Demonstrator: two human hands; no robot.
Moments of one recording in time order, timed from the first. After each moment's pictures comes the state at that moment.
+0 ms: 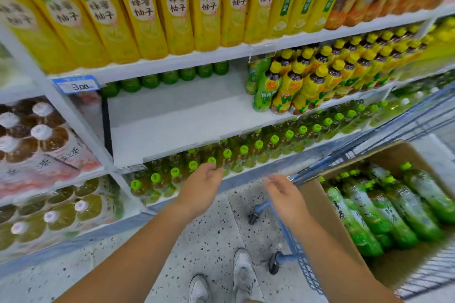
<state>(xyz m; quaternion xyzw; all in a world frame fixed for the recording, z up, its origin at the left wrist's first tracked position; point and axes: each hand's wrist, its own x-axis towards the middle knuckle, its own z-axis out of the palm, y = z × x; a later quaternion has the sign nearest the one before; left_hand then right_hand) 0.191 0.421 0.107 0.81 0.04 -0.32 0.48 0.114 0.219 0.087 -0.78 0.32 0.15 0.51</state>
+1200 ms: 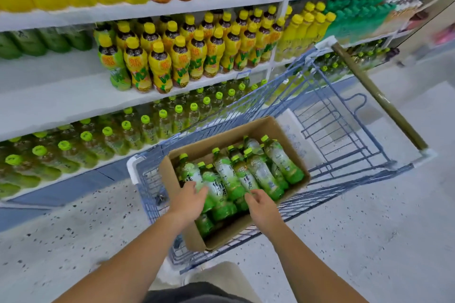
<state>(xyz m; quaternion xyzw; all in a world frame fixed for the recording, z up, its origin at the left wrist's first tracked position) 0.017 0.054 0.093 0.77 0.06 -0.46 0.43 -0.081 -0.130 0.099 -0.77 0.43 0.21 0.42</state>
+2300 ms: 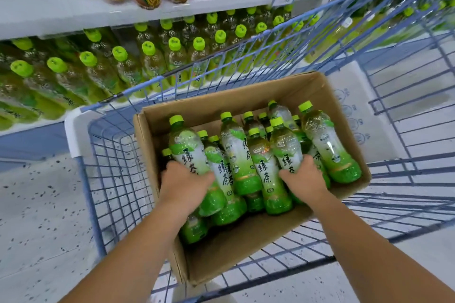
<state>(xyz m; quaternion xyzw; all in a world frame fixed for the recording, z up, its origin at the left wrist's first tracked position) 0.028 -0.009 -0.059 0.78 0.28 -0.35 0.43 -0.024 -0.269 -0.085 -0.84 0.42 0.25 0.22</state>
